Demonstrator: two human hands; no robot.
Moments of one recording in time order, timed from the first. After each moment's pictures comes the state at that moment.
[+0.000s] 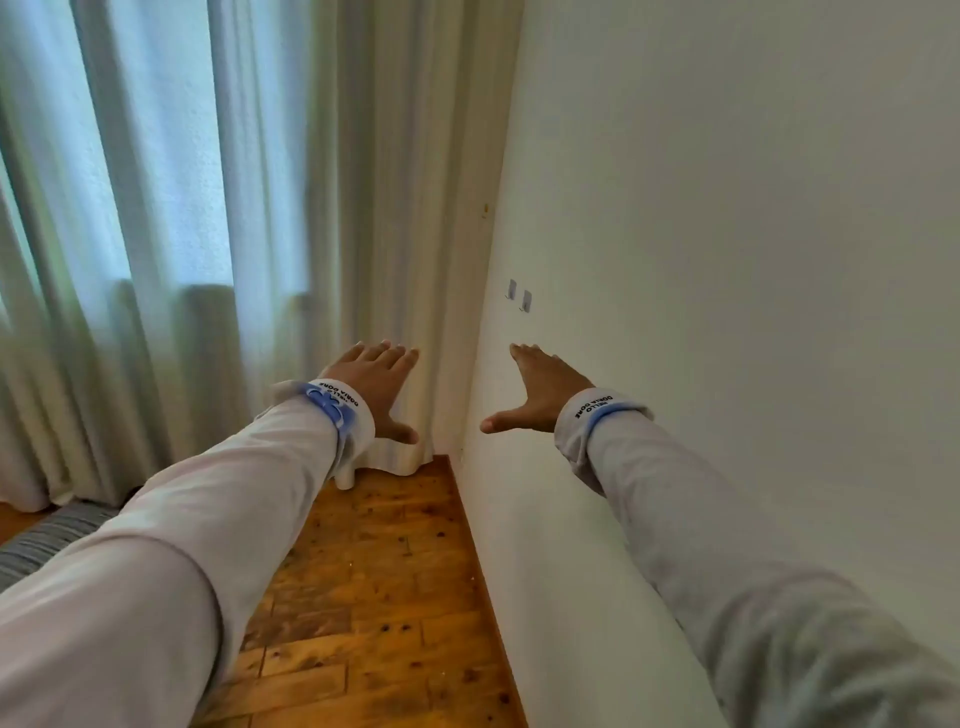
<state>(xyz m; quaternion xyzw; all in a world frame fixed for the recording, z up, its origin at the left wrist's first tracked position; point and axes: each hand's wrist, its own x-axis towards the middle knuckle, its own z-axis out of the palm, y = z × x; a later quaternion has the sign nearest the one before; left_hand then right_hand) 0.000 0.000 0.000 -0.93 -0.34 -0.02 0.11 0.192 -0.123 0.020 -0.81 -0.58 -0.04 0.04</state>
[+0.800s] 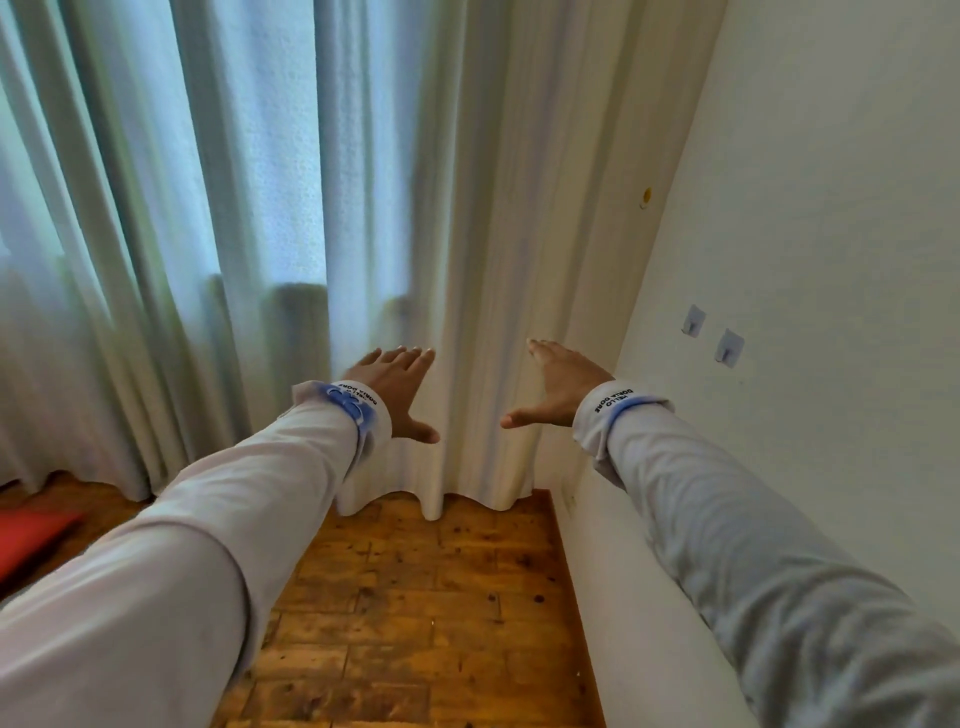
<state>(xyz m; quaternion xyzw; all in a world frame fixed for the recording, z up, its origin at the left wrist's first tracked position) 0.019 0.360 -0.040 -0.90 -0.43 0.02 0.07 0.228 0.276 -0.012 -0.75 -0.66 0.00 0.02</state>
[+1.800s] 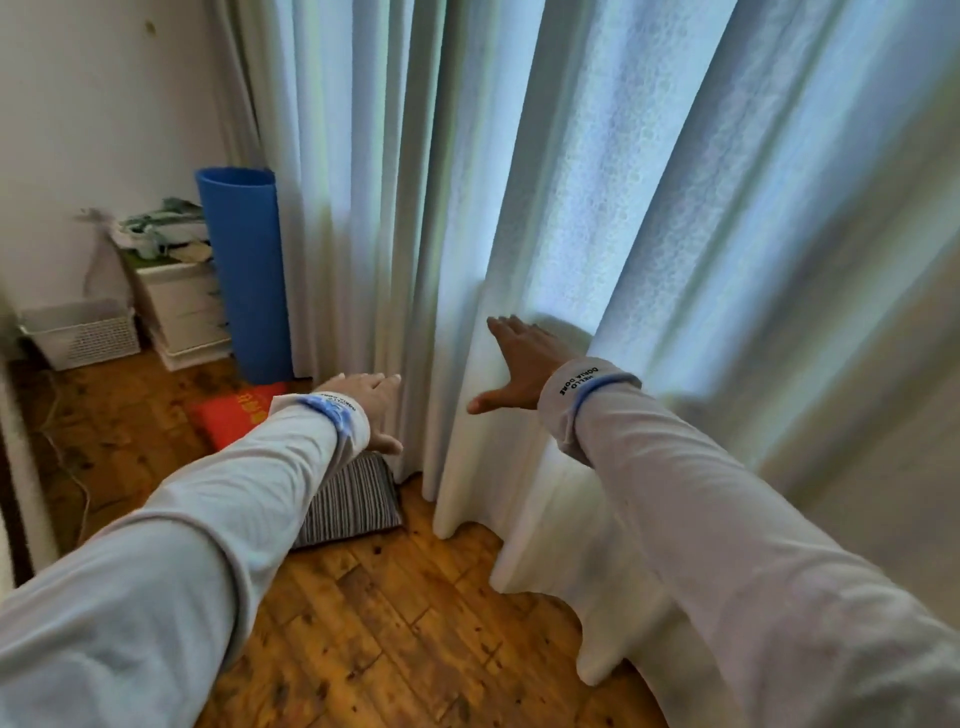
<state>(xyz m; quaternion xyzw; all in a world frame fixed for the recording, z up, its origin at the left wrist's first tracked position) -0.165 0.746 -0.130 -0.64 -0.76 0.08 -0.07 0.042 0.811 -0.039 -0.38 -0.92 -0.03 -0.02</state>
